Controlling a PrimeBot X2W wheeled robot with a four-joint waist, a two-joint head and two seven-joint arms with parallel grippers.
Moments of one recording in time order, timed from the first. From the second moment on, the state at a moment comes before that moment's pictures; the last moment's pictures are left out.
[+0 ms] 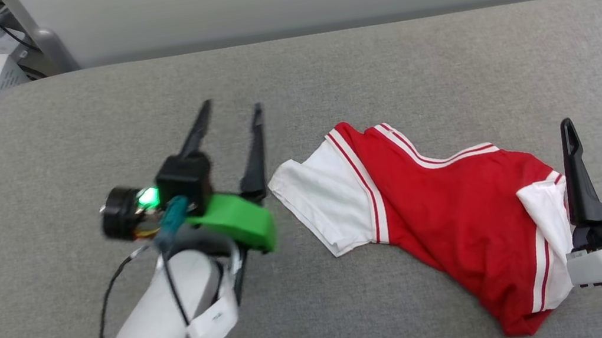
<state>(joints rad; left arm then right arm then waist) -0.56 0.28 -0.65 0.26 -0.48 0.21 -0.26 -0.01 -0.05 -0.08 -0.17 0.14 0.13 -0.26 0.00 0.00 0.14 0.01</state>
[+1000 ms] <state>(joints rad) -0.04 0.11 -0.17 0.13 -0.19 0.03 -0.26 0.11 -0.05 -0.08 -0.08 0.16 0.13 -0.26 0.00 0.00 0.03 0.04</state>
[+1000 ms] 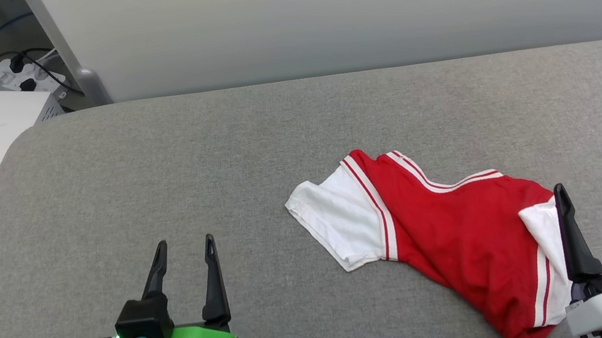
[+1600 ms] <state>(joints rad) -0.02 0.07 -0.09 0.15 -0.13 -0.02 -0.26 0.13 -0.05 -0.07 -0.04 0.16 0.13 -0.26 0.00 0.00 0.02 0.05</state>
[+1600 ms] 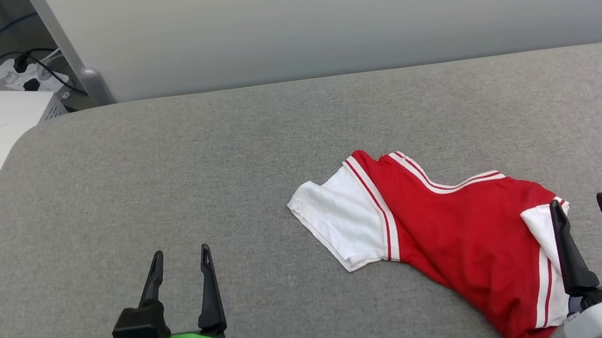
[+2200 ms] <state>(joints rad) -0.02 0.06 -0.08 0.15 -0.10 -0.03 -0.26 -0.02 -0.15 -0.12 -0.14 0.14 0.13 -0.26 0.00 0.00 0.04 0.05</state>
